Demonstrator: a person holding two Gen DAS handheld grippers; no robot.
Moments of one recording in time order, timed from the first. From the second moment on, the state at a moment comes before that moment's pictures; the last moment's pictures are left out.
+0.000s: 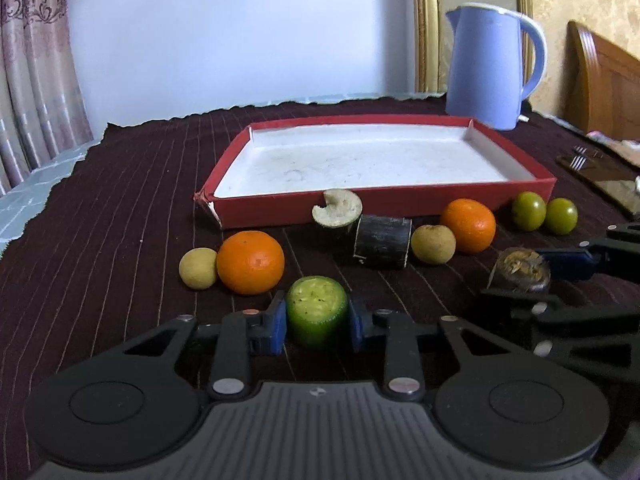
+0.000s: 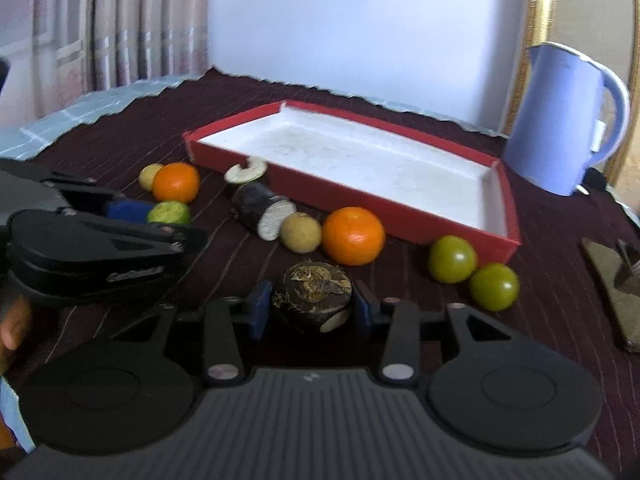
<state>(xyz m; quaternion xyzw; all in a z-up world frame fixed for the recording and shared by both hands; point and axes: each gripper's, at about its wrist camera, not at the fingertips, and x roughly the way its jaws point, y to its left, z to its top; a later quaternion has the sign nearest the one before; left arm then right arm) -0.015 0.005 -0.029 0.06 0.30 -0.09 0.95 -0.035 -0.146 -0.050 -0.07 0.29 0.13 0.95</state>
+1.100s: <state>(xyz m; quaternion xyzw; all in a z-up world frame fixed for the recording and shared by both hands) 0.031 -0.023 0.007 0.08 0.28 -0.03 0.96 -0.005 -0.175 -0.023 0.00 0.23 0.04 0.97</state>
